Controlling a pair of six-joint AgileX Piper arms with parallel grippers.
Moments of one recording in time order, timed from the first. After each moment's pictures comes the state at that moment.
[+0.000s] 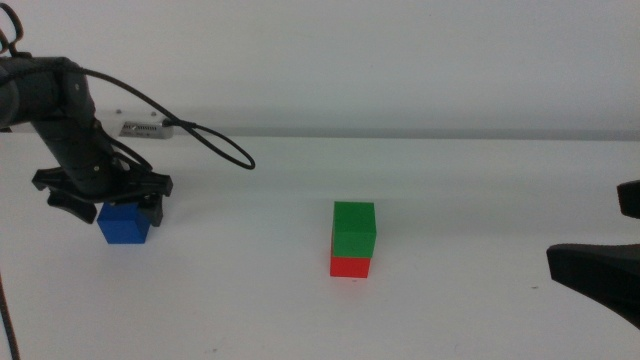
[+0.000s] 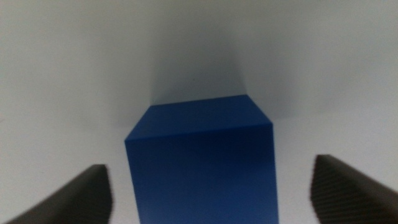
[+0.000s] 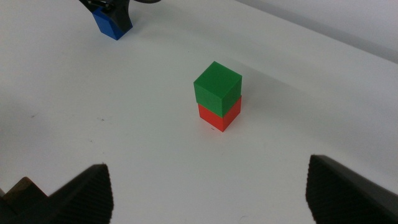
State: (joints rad) left arm 0.02 2.01 -1.41 -0.04 0.92 0.08; right arm 0.70 0.76 -0.92 -0.01 0.88 0.07
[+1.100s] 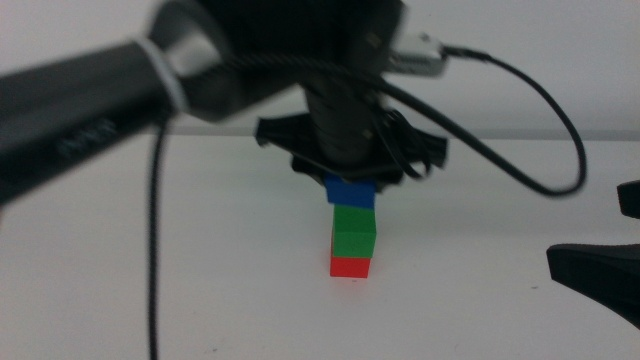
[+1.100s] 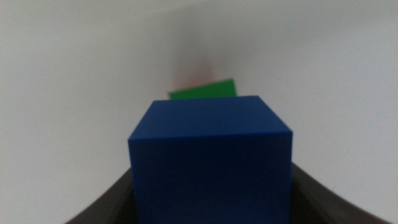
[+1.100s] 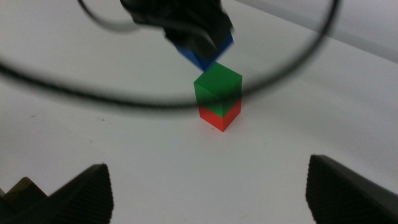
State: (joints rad) left arm -0.81 1.89 -1.78 0.18 1.21 -0.66; right arm 0.70 0.76 -0.92 -0.01 0.88 0.07
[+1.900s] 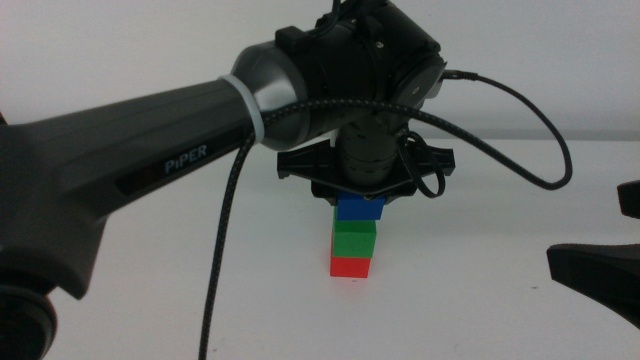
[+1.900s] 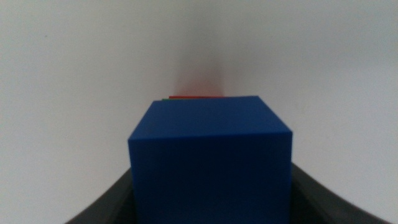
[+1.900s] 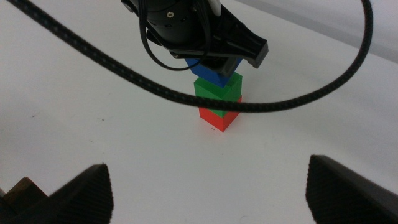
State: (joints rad) left arm -0.83 2.01 -1.84 0.25 1.22 -0.92; right arm 0.70 0.76 -0.92 -0.01 0.88 0.07
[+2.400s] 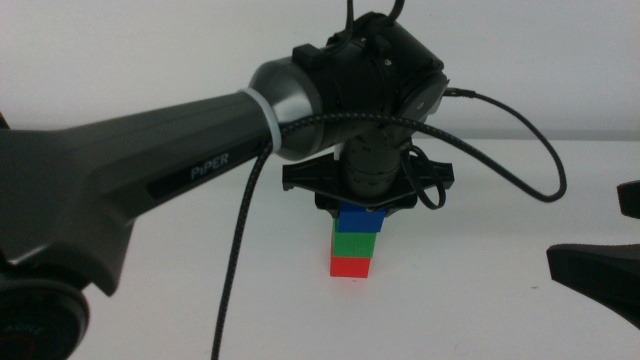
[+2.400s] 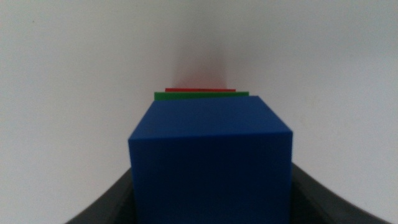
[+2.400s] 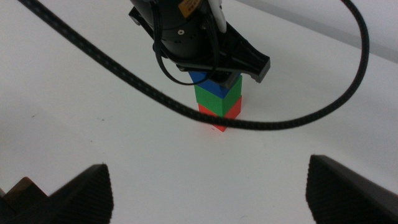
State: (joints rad) left arm -0.83 2.05 -1.84 0.23 1.22 -0.92; right arm 0.70 0.76 -0.92 -0.01 0.88 0.07
